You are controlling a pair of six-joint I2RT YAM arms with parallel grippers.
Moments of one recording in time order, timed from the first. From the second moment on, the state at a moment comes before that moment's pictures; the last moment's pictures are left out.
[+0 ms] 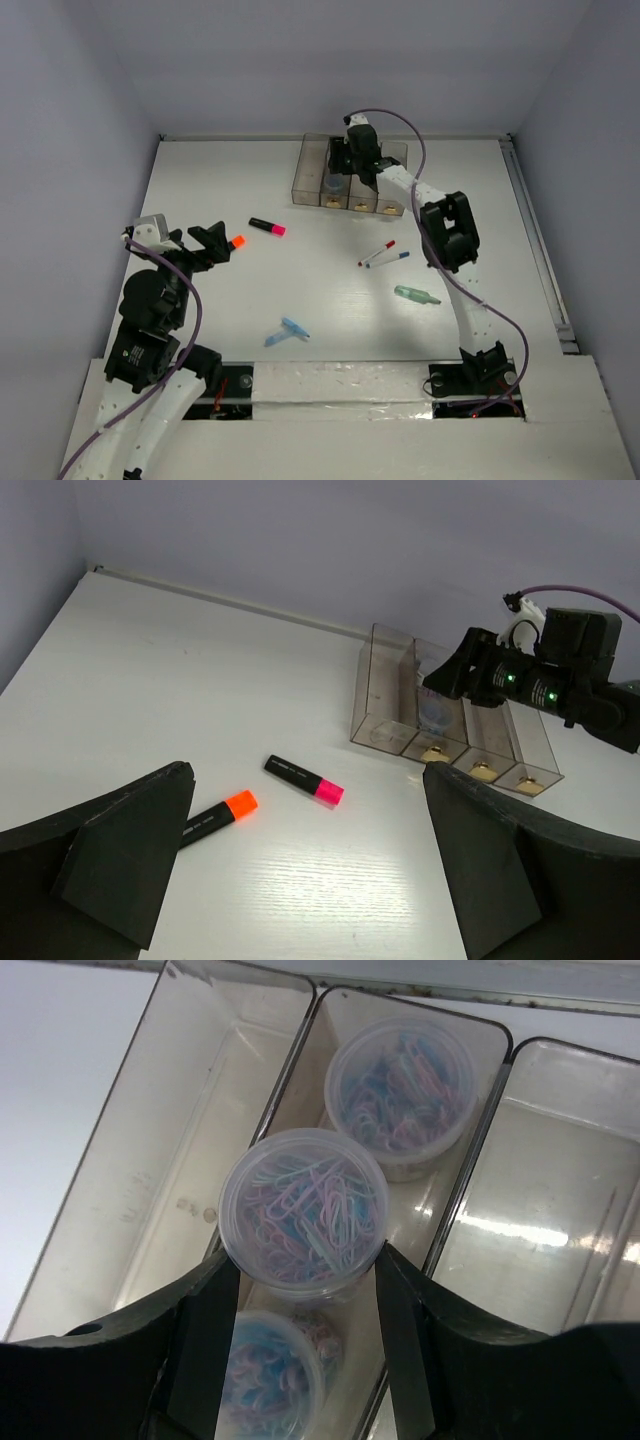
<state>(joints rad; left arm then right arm) -0.36 0.36 0.73 -0.36 -0.34 -0.31 0.45 2.44 2.08 -0.14 0.07 0.28</state>
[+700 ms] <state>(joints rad) -0.36 0.35 0.73 -0.36 -0.33 -0.31 0.55 1.83 1.62 -0.08 -0.05 0.18</state>
